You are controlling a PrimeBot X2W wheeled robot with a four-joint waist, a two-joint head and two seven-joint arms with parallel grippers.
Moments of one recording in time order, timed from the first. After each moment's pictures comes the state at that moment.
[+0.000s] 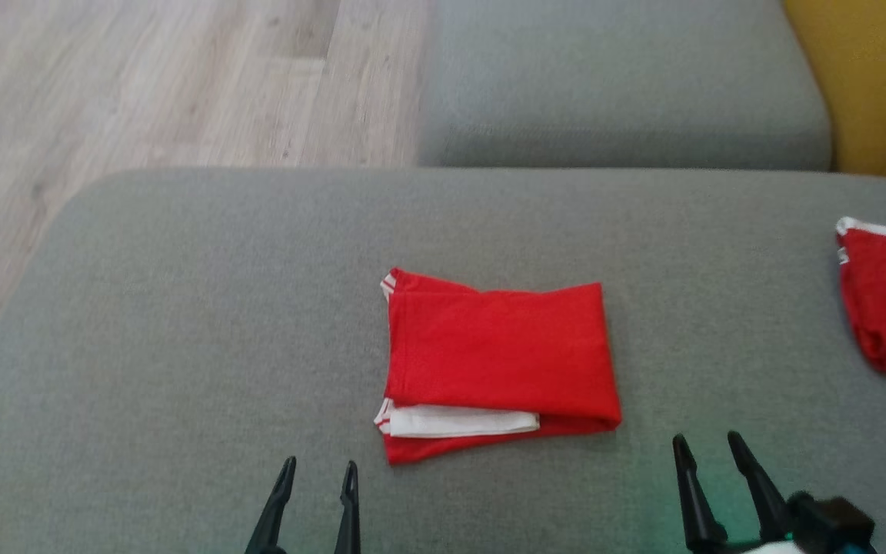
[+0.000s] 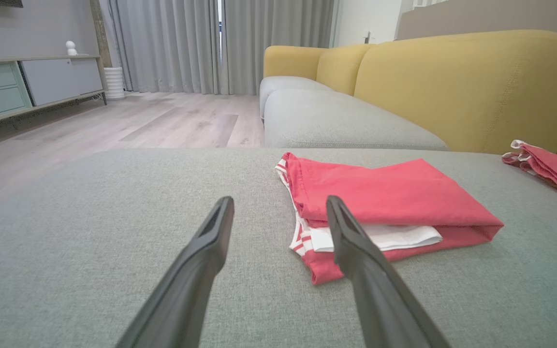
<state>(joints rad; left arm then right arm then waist) 0.21 0.08 -0.39 0.14 -0.17 0.16 -0.25 0.22 -0.06 0.11 0.23 0.22 0.13 -0.25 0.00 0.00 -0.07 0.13</state>
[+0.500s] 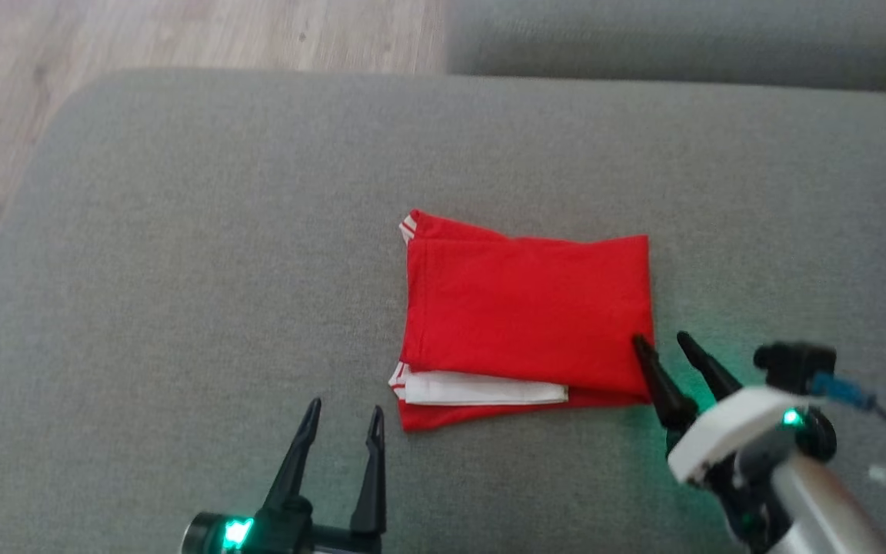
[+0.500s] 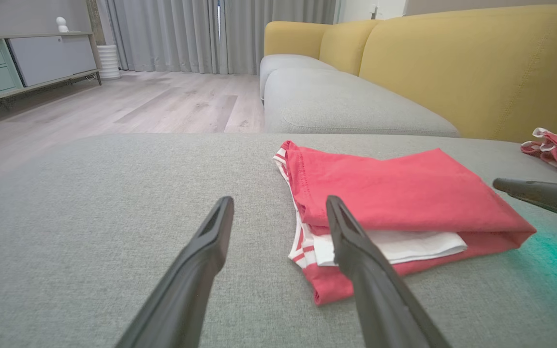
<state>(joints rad) 0.10 0.06 -0.44 0.13 -0.16 0.17 -0.25 -0.14 -0.19 0.30 0.42 0.58 0.13 -0.01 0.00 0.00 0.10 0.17</state>
